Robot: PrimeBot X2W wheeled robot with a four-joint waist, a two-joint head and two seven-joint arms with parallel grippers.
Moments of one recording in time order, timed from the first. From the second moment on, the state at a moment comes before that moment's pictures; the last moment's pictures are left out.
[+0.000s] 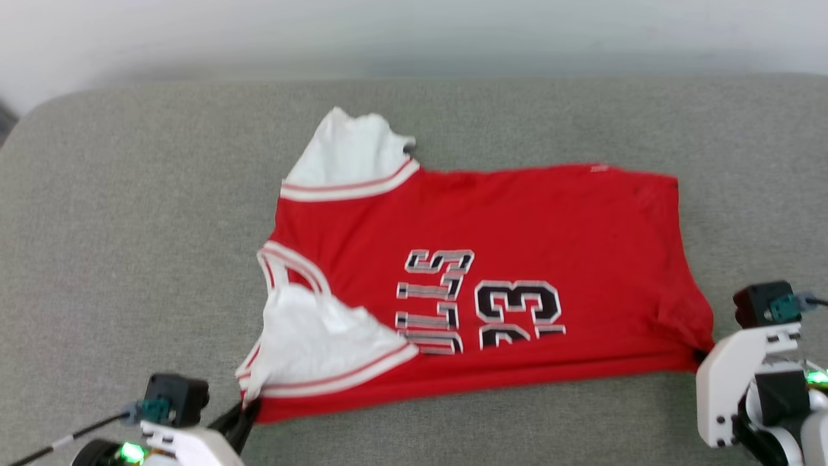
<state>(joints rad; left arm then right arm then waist) 0.00 0.70 -0.51 -0.14 -0.74 0.21 0.22 -0.12 -0.20 -0.06 0.05 0.14 0.13 0.75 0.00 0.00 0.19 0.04</state>
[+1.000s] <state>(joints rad) 0.13 0.67 -0.56 -0.04 -0.80 0.16 0.16 0.10 -0.19 -0.09 -0.03 0.19 0.13 0.78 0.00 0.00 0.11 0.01</state>
